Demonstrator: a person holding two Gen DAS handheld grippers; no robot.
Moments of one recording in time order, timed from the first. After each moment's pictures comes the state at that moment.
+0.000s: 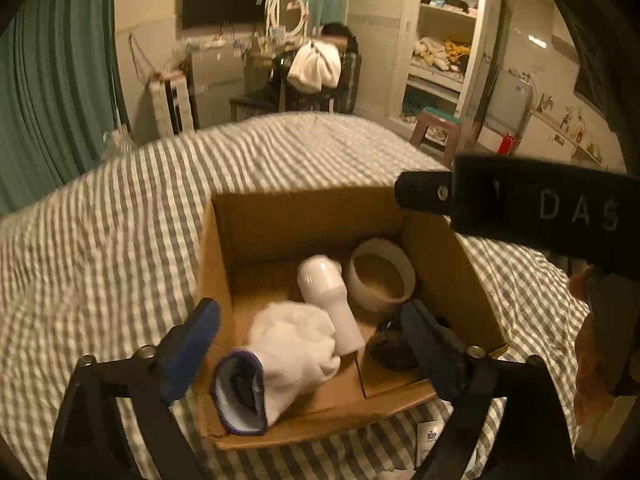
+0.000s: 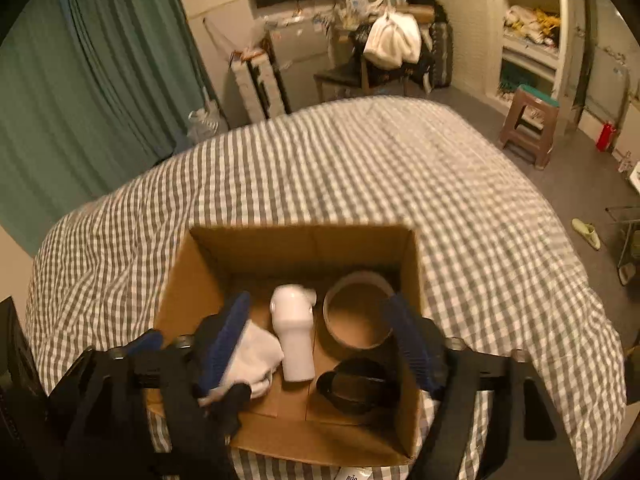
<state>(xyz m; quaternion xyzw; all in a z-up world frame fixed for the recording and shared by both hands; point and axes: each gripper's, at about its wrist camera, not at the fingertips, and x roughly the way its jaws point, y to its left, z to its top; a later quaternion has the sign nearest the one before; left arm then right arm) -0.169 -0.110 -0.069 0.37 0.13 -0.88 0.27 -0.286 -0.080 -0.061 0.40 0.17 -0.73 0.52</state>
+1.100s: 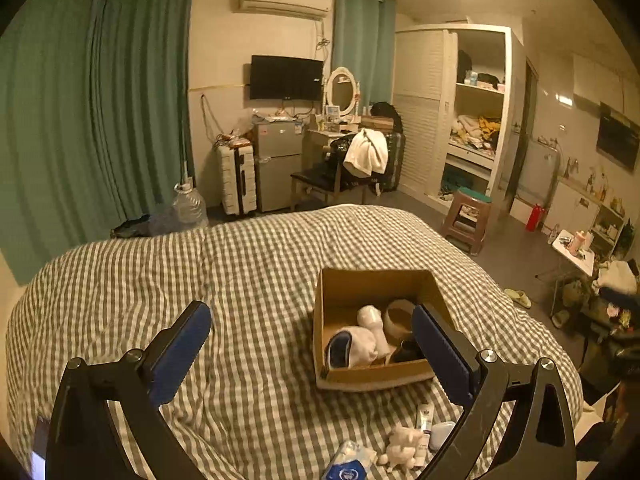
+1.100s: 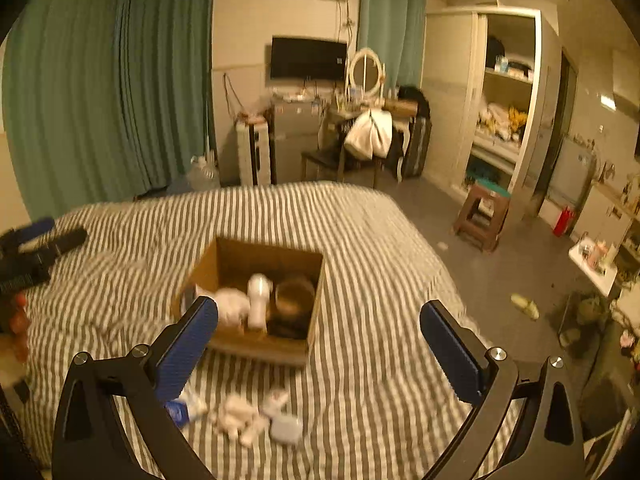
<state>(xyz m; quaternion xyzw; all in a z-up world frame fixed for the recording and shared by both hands) -0.010 -0.054 0.073 0.25 0.13 -0.89 0.37 -0.233 0.124 0.060 0.25 0.19 -0.79 0.52</state>
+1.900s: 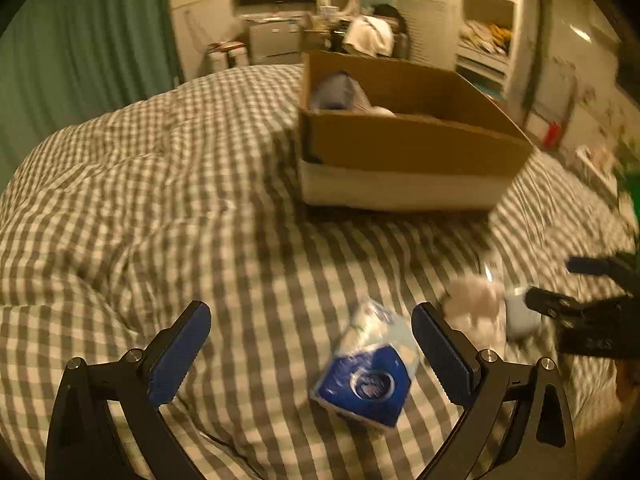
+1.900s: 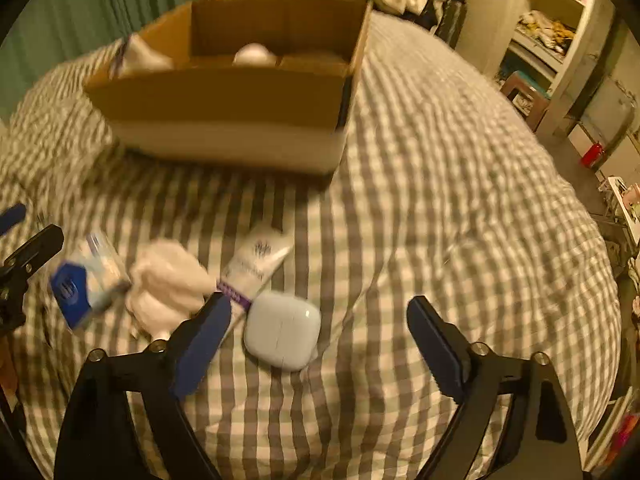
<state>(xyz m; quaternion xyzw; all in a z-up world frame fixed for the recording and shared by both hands) -0.031 -0.019 -0.152 0.41 0.13 -0.83 0.35 -0.233 0.081 -0.186 0.41 0.33 -0.70 0.49</state>
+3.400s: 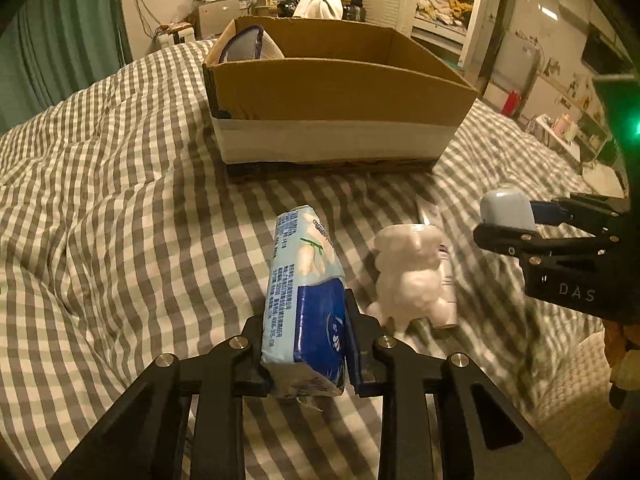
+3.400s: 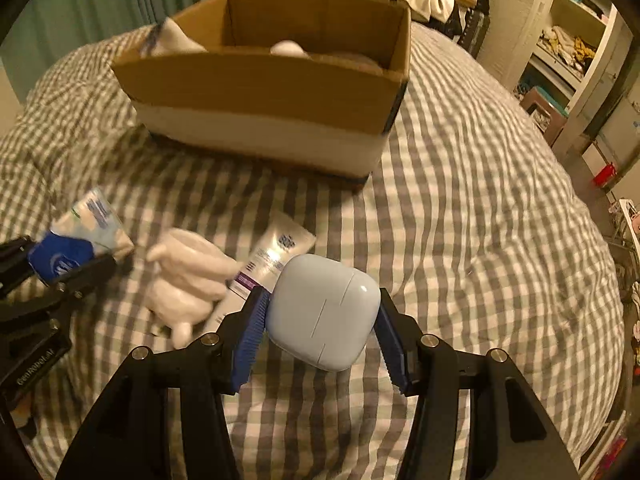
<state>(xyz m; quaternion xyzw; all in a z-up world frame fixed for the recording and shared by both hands) -0.046 0.007 -0.167 0.44 0.16 -0.84 0.27 -0.204 0.086 -0.172 0.39 0.34 -0.68 0.52</state>
